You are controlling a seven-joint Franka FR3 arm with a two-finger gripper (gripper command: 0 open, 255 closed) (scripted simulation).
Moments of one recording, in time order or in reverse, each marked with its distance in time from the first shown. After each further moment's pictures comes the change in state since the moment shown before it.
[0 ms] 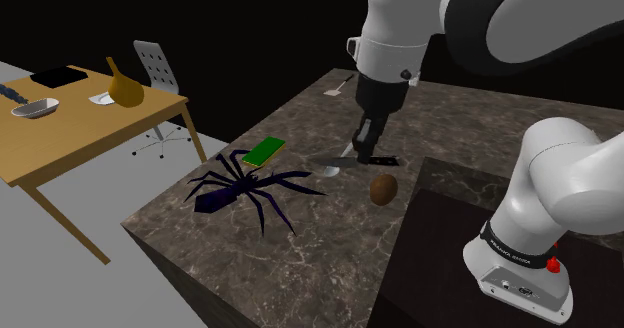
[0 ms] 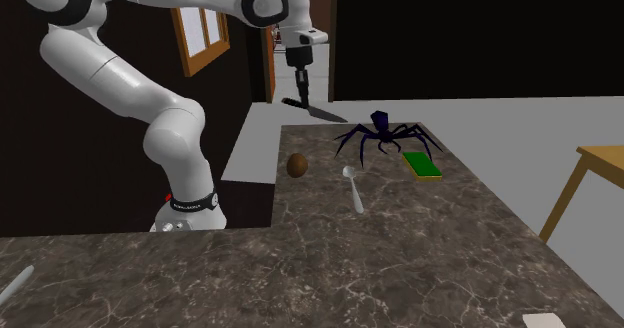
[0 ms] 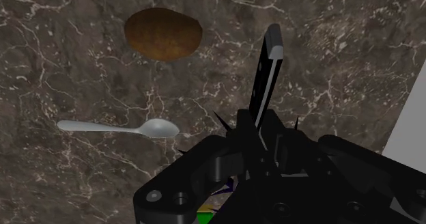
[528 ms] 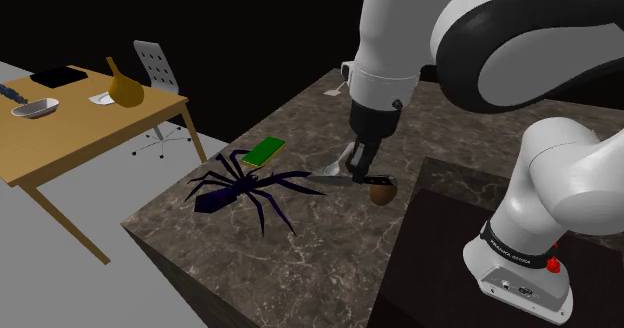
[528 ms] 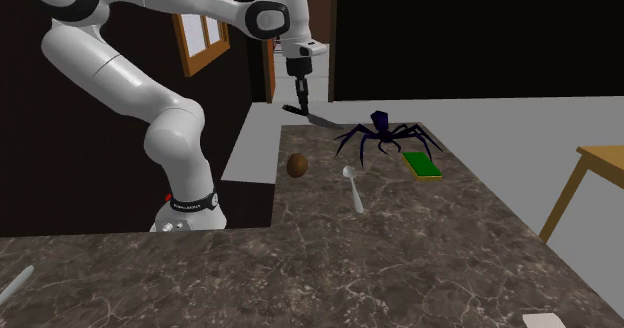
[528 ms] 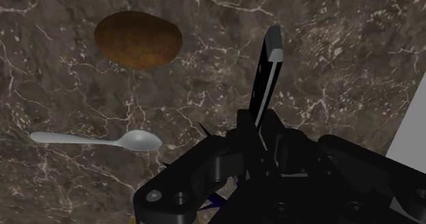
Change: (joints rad) arm 0.017 0.038 0.055 -0.049 0.029 0.089 0.045
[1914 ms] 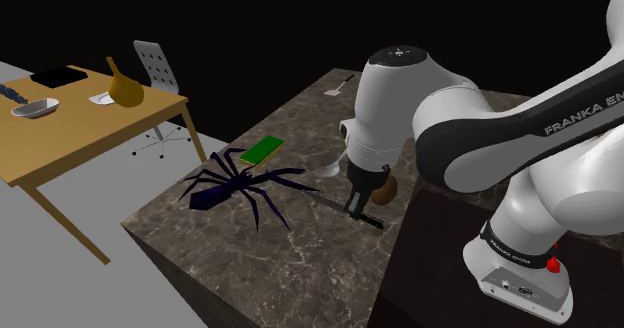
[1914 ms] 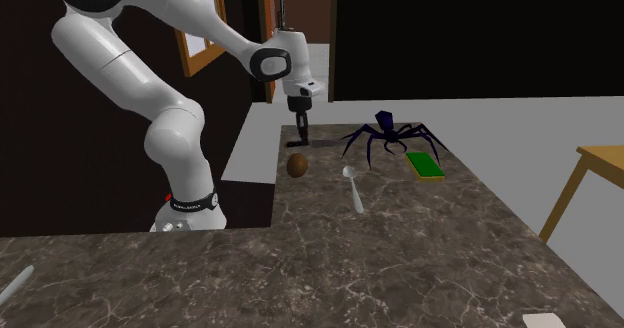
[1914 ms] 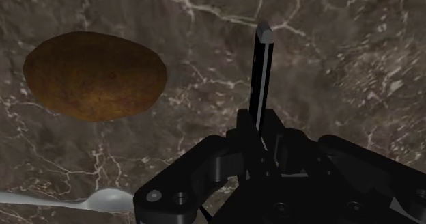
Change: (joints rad) arm 0.005 0.130 0.070 -0.205 0.036 0.332 0.017
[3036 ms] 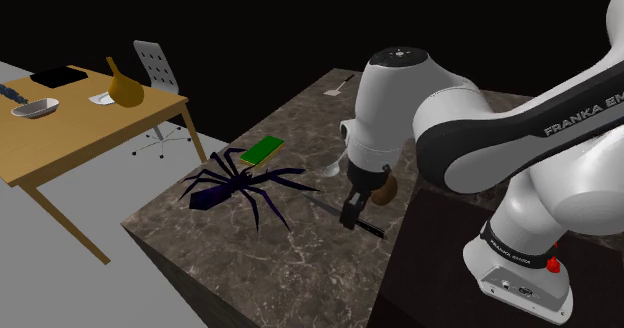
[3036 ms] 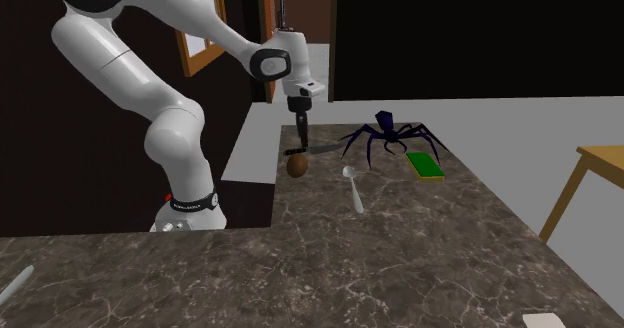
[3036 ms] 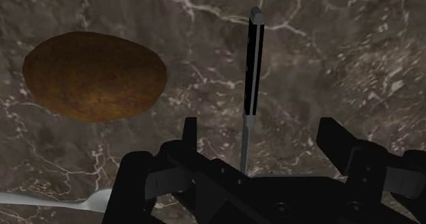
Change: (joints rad) arm 0.000 -0.001 0.000 -0.003 0.001 0.004 0.000
